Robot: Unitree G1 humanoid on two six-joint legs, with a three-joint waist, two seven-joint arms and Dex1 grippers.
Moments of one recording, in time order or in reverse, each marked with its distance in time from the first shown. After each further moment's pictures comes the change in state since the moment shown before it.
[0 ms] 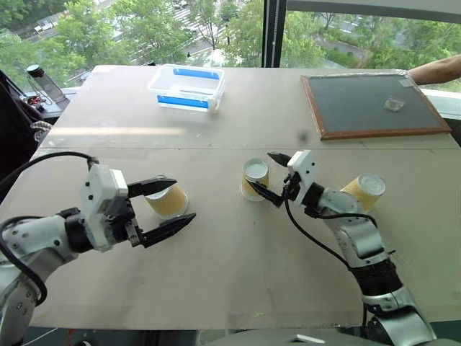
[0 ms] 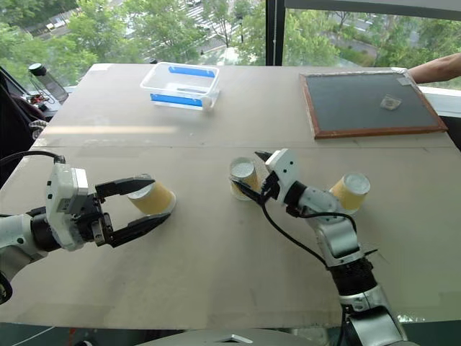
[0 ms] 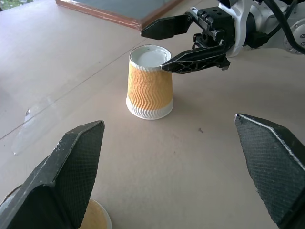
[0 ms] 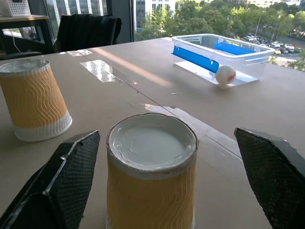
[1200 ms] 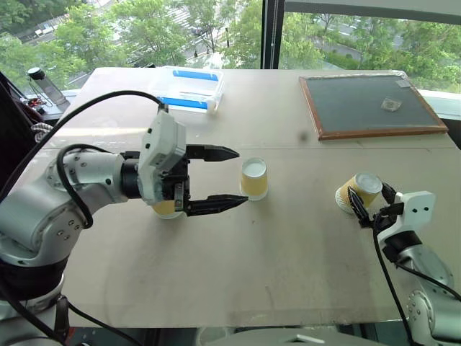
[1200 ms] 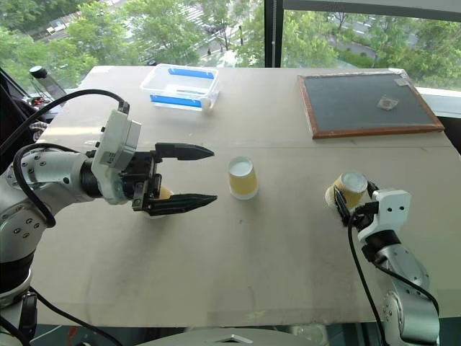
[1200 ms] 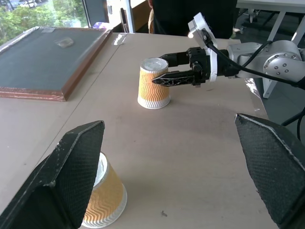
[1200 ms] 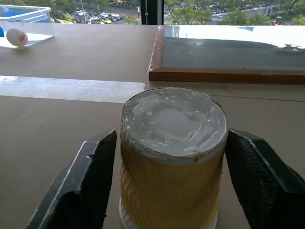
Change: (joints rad) left arm -0.599 0.040 -0.366 0.056 -0.098 0.193 -0.030; right arm 0.494 0.029 -0.423 -0.277 0.065 0.022 -0.305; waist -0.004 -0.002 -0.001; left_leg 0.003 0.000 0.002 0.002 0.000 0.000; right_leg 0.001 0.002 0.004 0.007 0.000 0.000
